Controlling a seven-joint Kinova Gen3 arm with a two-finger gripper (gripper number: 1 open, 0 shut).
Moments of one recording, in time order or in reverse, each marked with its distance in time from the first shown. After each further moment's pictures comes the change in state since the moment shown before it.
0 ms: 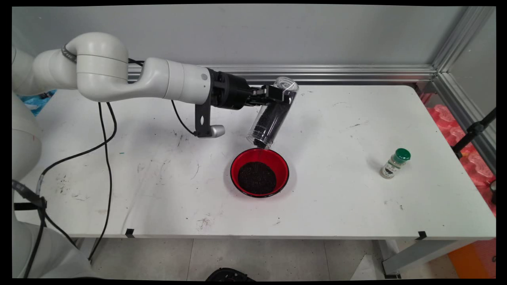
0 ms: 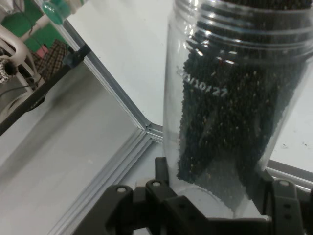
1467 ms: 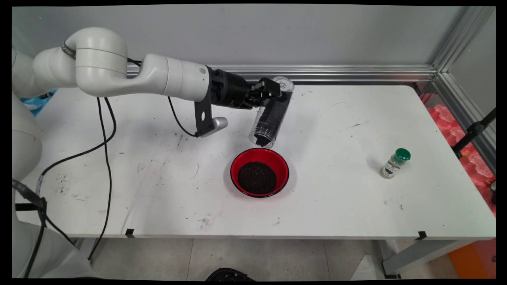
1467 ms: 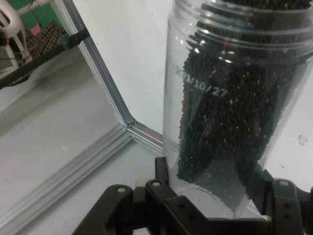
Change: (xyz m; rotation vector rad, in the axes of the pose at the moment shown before) arm -0.007 0.004 -0.001 -0.018 0.013 -0.207
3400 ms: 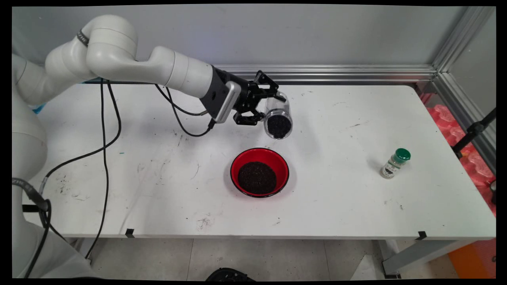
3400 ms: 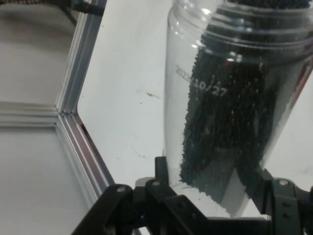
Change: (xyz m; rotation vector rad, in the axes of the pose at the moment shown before) arm -0.023 0.012 0.016 -0.069 0.131 -0.736
